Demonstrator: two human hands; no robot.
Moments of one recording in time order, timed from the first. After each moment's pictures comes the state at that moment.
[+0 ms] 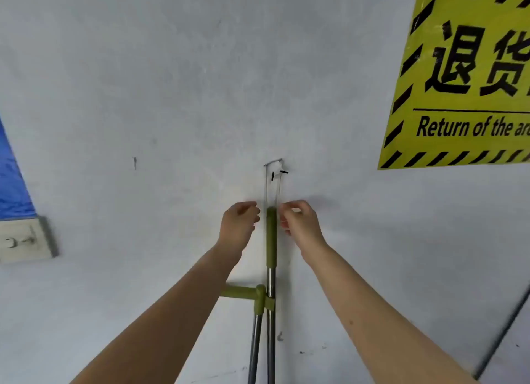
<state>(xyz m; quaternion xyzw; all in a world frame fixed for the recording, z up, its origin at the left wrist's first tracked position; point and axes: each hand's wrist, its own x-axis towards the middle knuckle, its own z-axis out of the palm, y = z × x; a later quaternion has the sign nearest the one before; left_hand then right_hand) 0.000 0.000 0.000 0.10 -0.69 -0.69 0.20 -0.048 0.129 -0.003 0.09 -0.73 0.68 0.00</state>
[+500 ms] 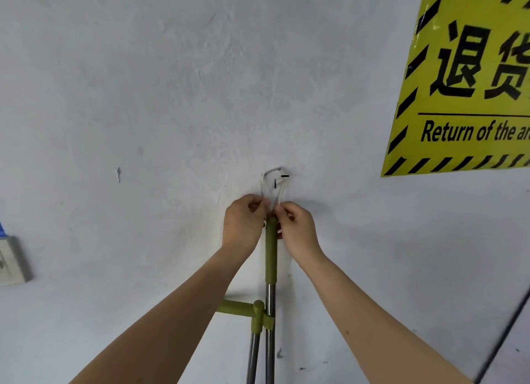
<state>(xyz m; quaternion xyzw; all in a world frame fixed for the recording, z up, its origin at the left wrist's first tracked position) -0.036 0.003 0.017 0.05 -0.77 -0.56 0.30 -0.063 0.110 0.004 0.16 -0.75 0.62 0.12</state>
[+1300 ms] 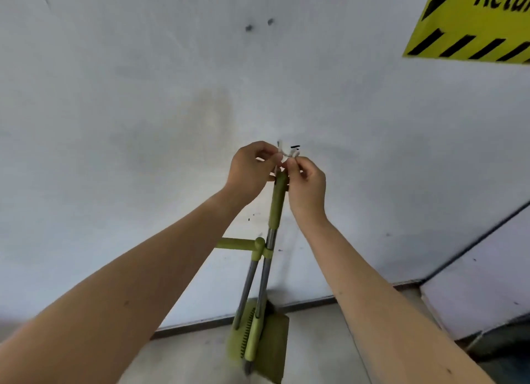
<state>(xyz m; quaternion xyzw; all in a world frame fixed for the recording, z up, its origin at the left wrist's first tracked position) -0.001 0.065 -0.086 0.06 -0.75 -0.63 0.19 -0.024 0.174 -0.115 0.10 -0.75 0.64 0.13</state>
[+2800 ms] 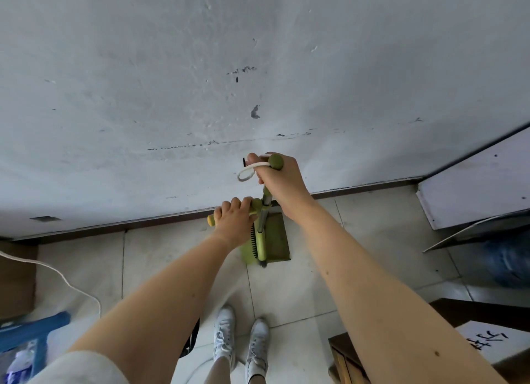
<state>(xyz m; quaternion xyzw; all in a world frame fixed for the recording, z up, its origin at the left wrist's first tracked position) 0.106 0.109 -0.494 0.12 -0.96 -0.21 -0.17 0.035 0.200 -0.359 0.01 -0.79 0.57 -0.23</state>
